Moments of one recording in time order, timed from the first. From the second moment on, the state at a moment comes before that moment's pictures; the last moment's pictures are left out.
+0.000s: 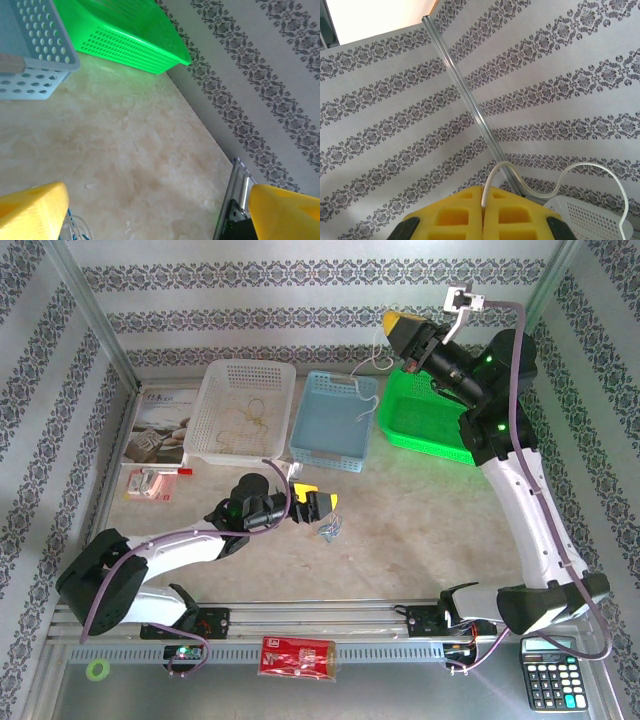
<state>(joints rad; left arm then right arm) -0.70 1.33 0.55 0.54 0.35 -0.67 0.24 1.32 1.61 -0.01 -0.59 0.65</state>
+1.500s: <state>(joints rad) -0.41 1.05 0.88 -0.07 0.16 -0.72 0.27 1.97 1.54 0.11 -0.70 0.68</state>
